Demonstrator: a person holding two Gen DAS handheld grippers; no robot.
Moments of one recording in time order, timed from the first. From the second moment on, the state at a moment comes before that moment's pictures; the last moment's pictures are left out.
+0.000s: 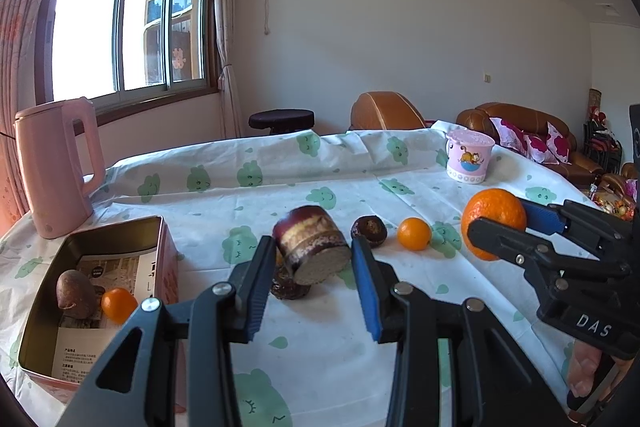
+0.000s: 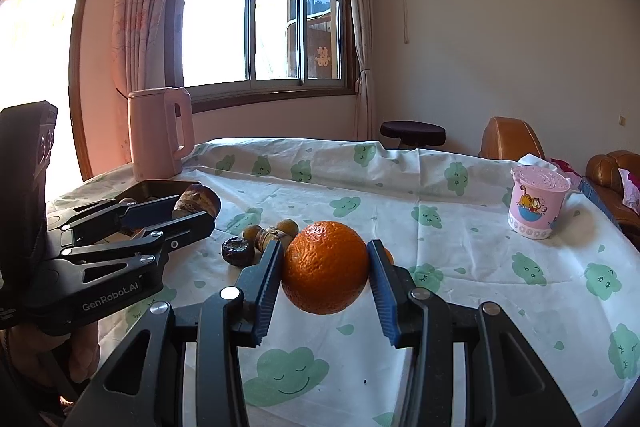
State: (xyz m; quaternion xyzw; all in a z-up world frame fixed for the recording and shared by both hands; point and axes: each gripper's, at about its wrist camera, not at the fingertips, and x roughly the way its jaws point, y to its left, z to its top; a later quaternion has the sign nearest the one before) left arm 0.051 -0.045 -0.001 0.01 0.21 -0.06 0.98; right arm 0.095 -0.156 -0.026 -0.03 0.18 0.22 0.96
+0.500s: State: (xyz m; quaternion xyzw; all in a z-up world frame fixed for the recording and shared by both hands) left arm 0.042 -0.039 0.002 0.00 0.18 -0.05 0.98; right arm 0.085 -0.158 -0.021 -0.03 0.15 0.22 0.96
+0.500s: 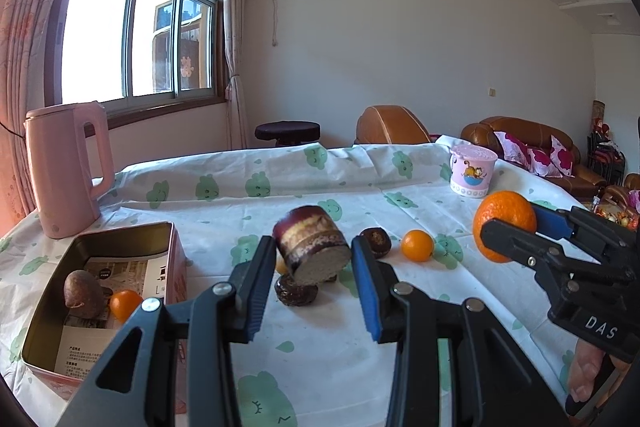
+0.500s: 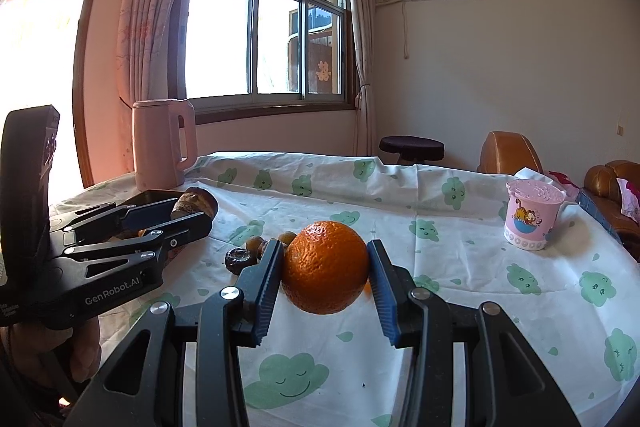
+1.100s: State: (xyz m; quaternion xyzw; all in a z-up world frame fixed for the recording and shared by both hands) left arm 0.026 -0.042 0.009 0.02 0.14 -0.02 0.99; right arm 0.070 -0.162 -0.018 -0.03 0.11 0.22 0.97
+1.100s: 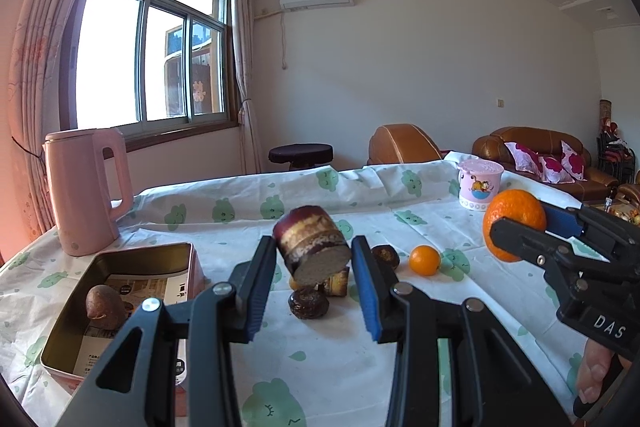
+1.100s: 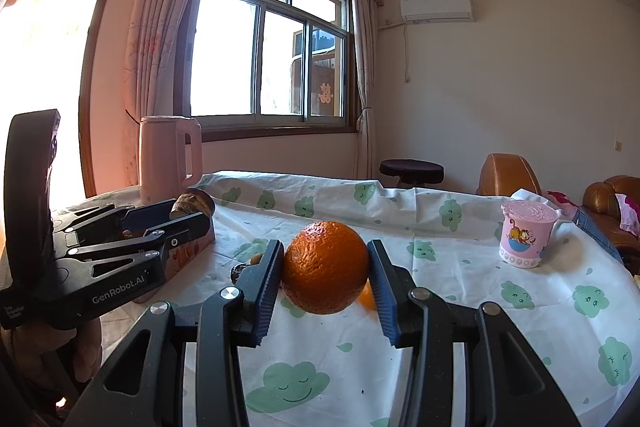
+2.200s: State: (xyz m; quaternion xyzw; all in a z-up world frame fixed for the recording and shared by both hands) left arm 0.020 0.038 0.006 -0.01 0.16 0.05 0.99; right arm 0.091 -0.079 0.007 -0.05 0.12 0.30 0.95
